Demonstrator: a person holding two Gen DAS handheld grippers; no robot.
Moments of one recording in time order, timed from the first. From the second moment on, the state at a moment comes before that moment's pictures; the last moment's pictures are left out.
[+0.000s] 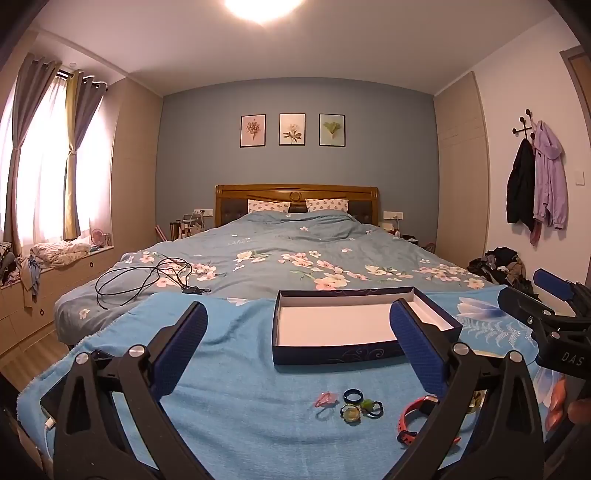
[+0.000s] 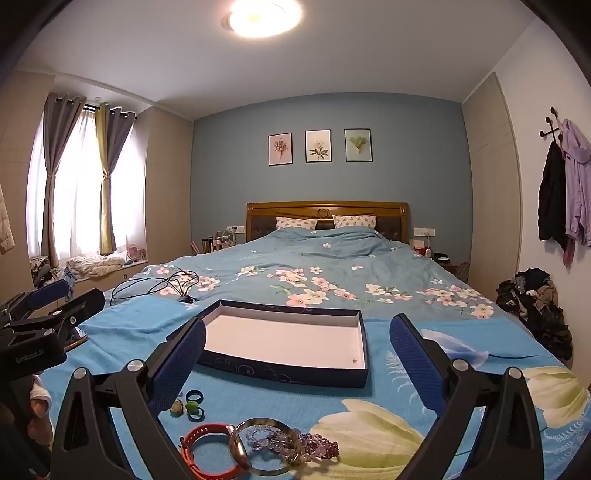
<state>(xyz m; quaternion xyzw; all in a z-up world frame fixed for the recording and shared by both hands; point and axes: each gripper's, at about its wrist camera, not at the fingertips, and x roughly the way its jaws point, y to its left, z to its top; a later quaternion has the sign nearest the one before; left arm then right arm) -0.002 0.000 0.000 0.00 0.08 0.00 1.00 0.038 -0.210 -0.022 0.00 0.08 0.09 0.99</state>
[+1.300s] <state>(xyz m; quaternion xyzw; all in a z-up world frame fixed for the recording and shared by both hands) -0.002 -0.004 0.004 0.00 0.08 0.00 1.00 0.038 -0.214 -0.023 0.01 0.08 0.09 0.99</state>
